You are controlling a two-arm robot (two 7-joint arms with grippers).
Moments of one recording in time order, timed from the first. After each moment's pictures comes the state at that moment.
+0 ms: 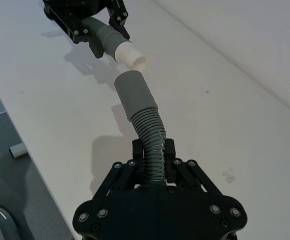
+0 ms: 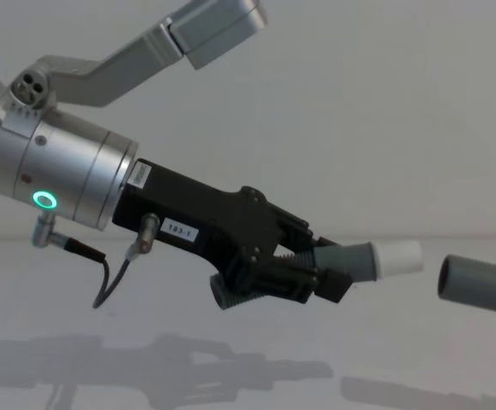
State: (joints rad) left arm -0.75 0.53 0.82 -1.45 -0.32 0.10 -1.01; right arm -0.22 0.82 -0.12 -2.00 0.32 0.14 0.53
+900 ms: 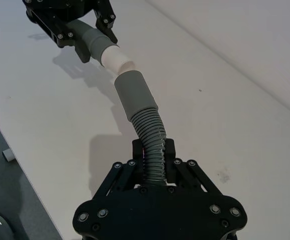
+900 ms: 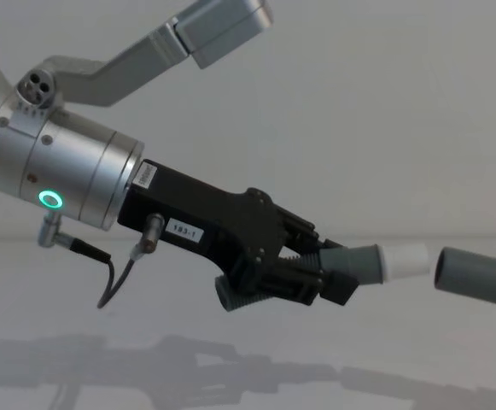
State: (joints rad) left arm -0.77 0.53 0.84 -1.43 -0.34 0.09 -1.02; right arm -0.19 0.81 -0.14 -1.99 0.32 0.17 0.48
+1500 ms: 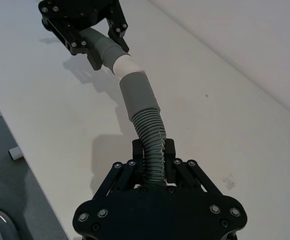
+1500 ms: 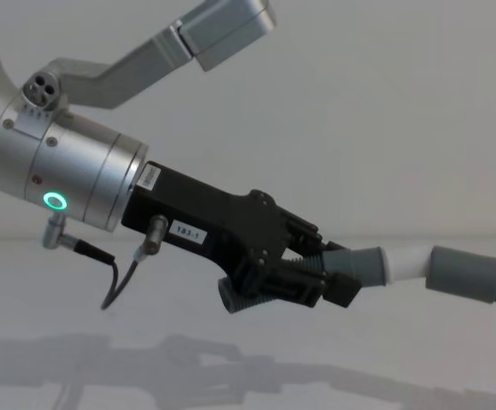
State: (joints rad) left arm -0.78 0.52 0.86 -1.42 -0.35 0.09 -1.02; right arm -0.18 0.83 -0.15 -2.00 0.33 0.17 0.50
